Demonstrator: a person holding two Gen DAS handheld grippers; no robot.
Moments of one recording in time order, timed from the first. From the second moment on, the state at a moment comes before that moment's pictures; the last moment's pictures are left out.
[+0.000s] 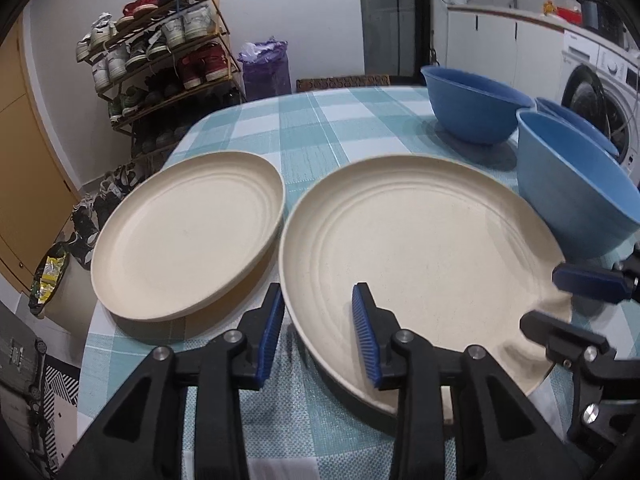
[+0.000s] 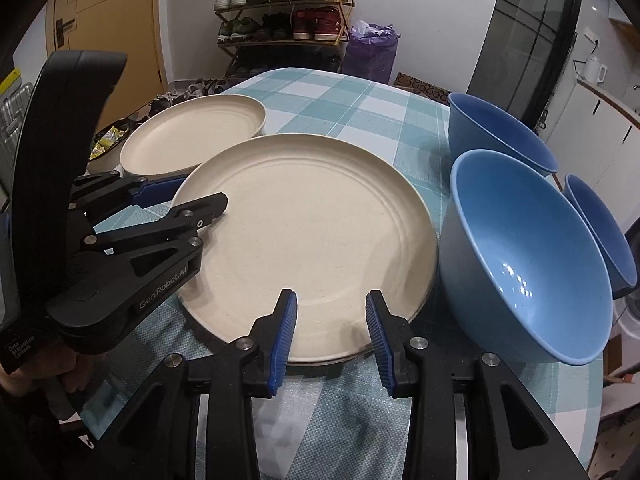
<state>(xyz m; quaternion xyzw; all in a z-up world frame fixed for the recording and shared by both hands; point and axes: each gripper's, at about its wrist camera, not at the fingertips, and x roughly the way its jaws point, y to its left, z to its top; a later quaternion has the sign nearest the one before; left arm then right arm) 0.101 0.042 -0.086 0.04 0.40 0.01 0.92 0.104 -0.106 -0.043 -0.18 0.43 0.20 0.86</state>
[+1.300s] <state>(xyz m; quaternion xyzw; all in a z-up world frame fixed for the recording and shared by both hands) 0.063 0.106 -0.005 -0.06 0.30 0.06 0.95 0.125 -0.117 0.045 -0.09 0.35 0.25 0.90</state>
